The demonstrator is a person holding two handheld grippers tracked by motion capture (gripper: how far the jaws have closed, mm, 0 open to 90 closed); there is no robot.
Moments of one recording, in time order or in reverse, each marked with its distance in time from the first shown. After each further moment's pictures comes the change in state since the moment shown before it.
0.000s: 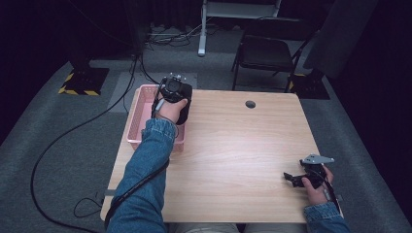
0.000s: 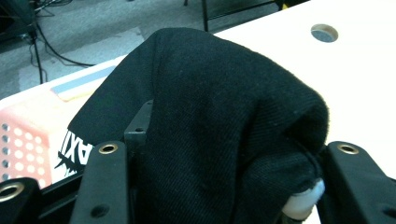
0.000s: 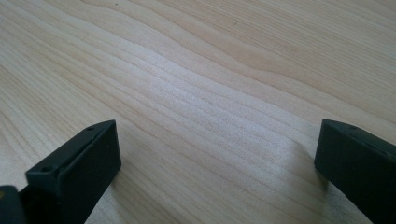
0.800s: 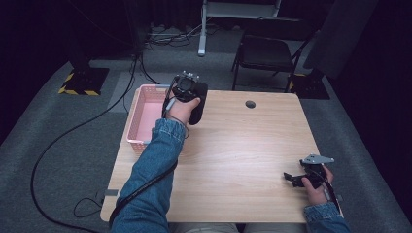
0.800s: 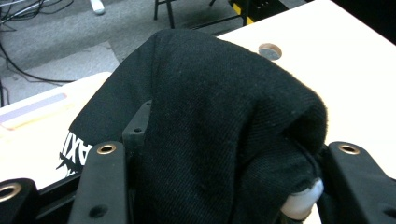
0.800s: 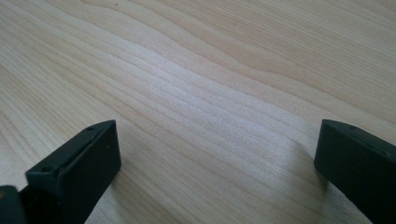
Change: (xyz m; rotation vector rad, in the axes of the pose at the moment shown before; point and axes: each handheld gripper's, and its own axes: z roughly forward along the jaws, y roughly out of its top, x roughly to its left) left arm -0.039 0.017 -0.010 -0.044 -0.108 0.021; right arm 0.000 0.000 0.000 0.000 -0.001 0.000
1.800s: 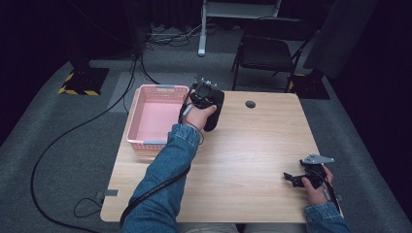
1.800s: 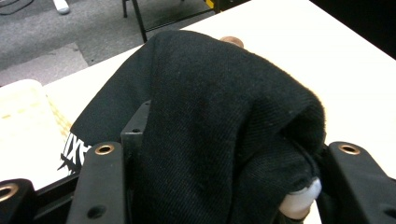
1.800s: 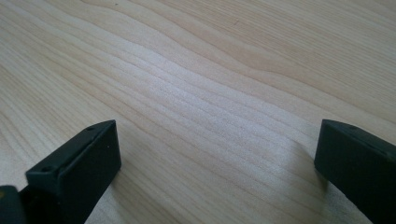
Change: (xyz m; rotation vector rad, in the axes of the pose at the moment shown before) left arm -0.041 -0.004 0.033 0.020 -0.084 0.042; right arm 0.000 0.000 0.000 0.000 0.001 0.000
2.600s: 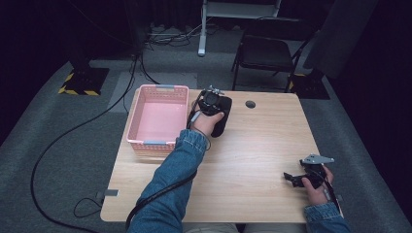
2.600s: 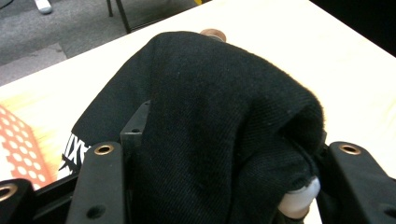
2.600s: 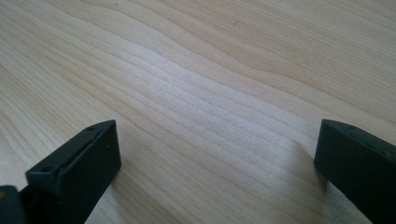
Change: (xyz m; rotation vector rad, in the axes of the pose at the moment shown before) left arm -0.020 -0.012 0.026 0.001 -0.036 0.016; right arm 0.000 0.000 0.000 0.000 -0.001 -0.002
